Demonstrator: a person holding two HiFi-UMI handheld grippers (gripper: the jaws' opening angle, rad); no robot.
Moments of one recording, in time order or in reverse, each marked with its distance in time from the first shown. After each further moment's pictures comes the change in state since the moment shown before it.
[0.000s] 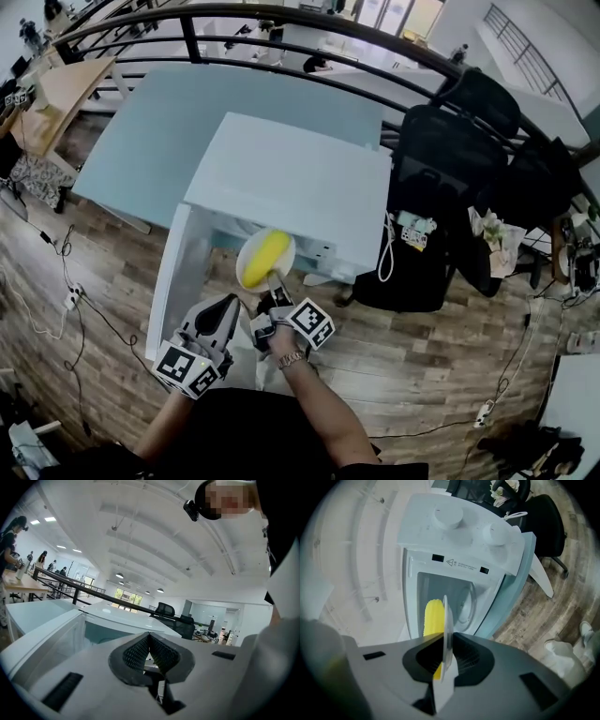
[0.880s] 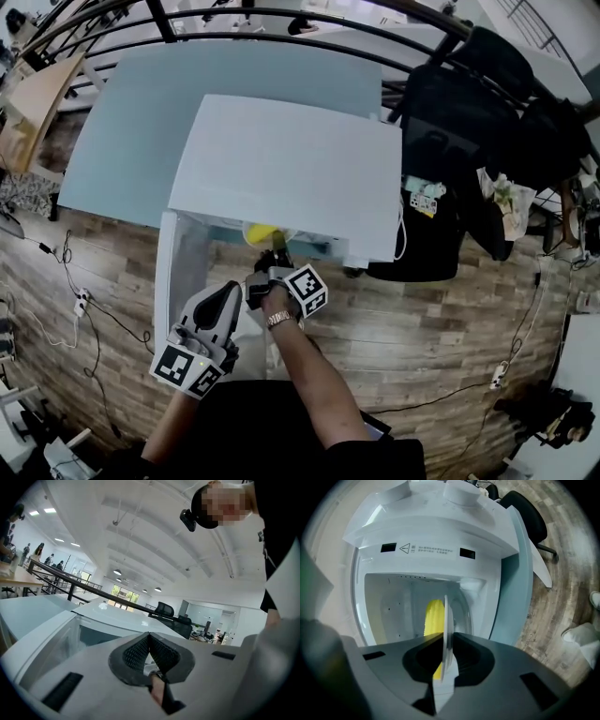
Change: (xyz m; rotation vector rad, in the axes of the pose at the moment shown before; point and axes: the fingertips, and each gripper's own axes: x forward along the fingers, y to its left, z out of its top) left arm 0.041 0.032 0.018 -0.038 0.025 -0.056; right arm 0.084 -0.039 0.046 0.167 -0.290 -0.014
